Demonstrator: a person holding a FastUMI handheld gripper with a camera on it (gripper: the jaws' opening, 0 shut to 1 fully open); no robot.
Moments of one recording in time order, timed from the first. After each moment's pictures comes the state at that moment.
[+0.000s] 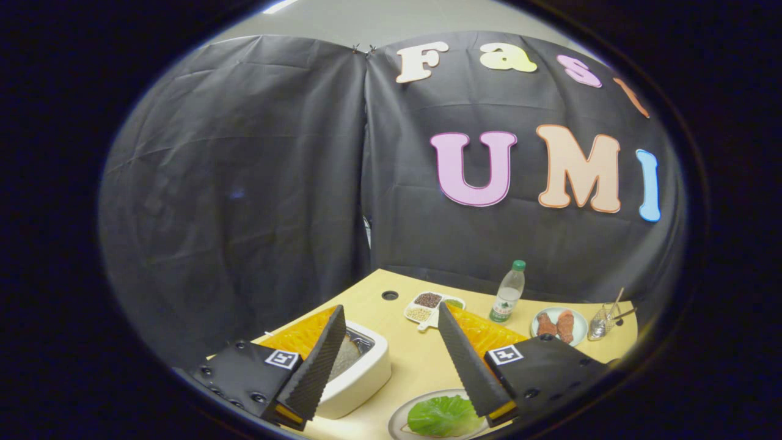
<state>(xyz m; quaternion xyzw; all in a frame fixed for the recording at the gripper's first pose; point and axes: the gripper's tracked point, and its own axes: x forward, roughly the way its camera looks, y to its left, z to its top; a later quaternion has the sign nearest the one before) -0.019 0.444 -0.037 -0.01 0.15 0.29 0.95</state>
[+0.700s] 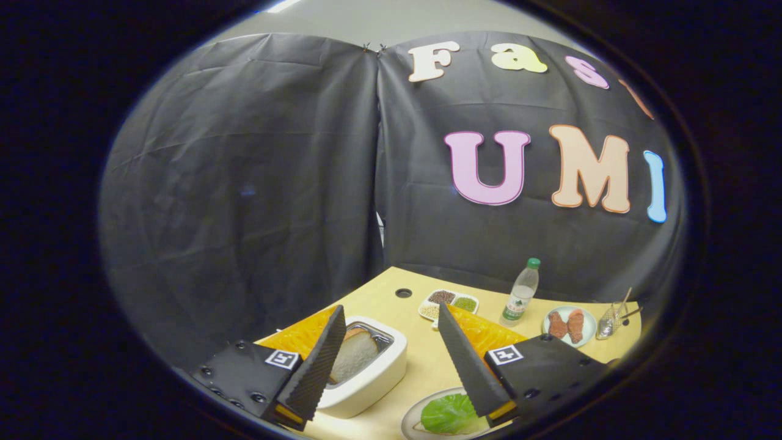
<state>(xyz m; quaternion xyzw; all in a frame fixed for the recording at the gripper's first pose) -0.037 0.461 -0.035 -0.01 0.15 0.31 0.94</state>
